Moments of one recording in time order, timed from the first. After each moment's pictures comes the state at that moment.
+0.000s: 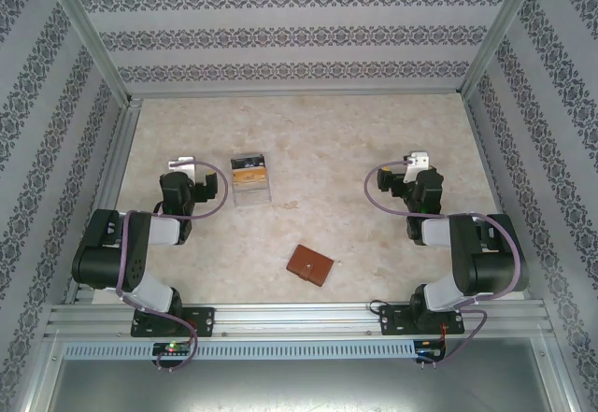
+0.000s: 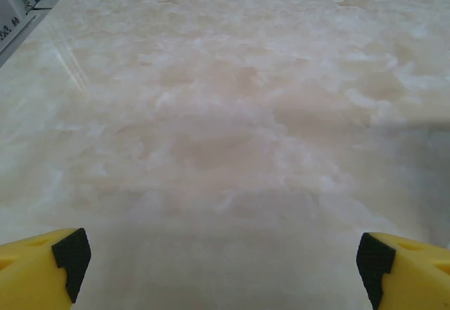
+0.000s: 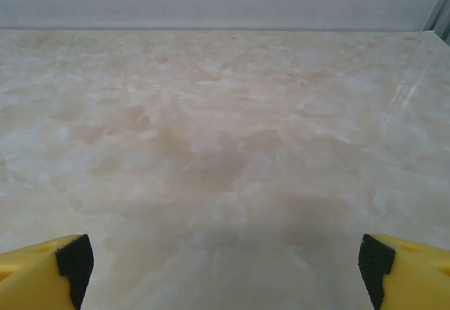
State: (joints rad) left arm -0.03 1.56 0.40 0.72 -0.15 -0.03; right arm -0.01 1.51 0.37 0.80 -0.04 0.02
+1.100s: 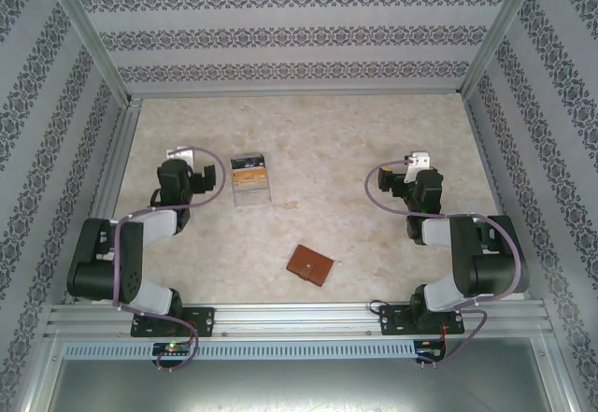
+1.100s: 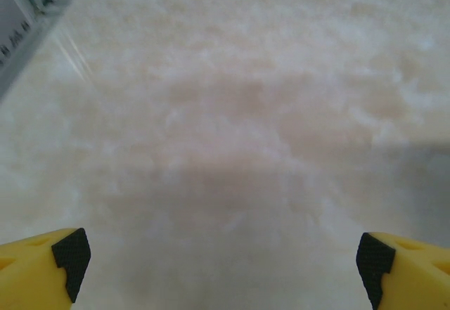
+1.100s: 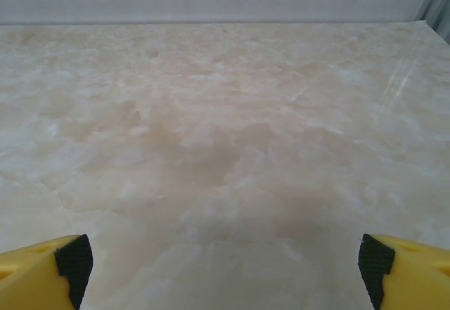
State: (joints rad) left arm -0.03 1.44 0.57 0.40 -0.18 -0.03; right arm -0.01 1.48 0.38 0.74 -0.01 0.03
